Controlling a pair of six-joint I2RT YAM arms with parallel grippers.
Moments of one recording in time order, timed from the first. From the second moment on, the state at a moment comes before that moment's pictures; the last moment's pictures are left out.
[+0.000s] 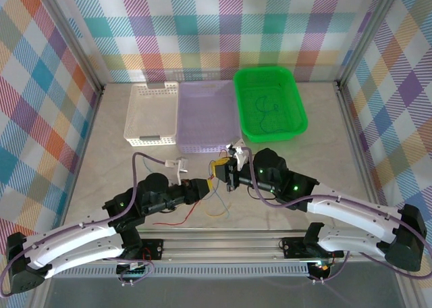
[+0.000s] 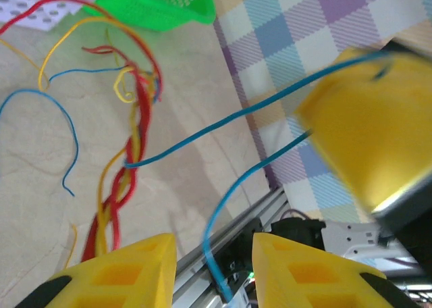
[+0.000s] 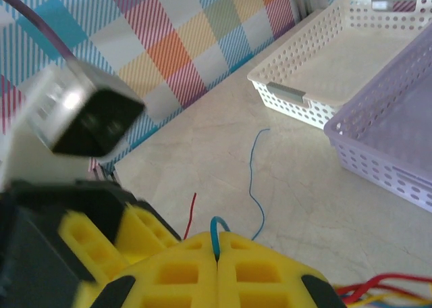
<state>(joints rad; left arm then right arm) -1.04 0.70 0.54 -0.16 0.02 -0.99 1.05 1.03 0.79 0.00 -0.08 0.39</state>
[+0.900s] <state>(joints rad) -1.09 0.84 0.63 -0.54 -0.07 -0.74 1.04 0.97 0.86 -0.11 -0.09 0.39</state>
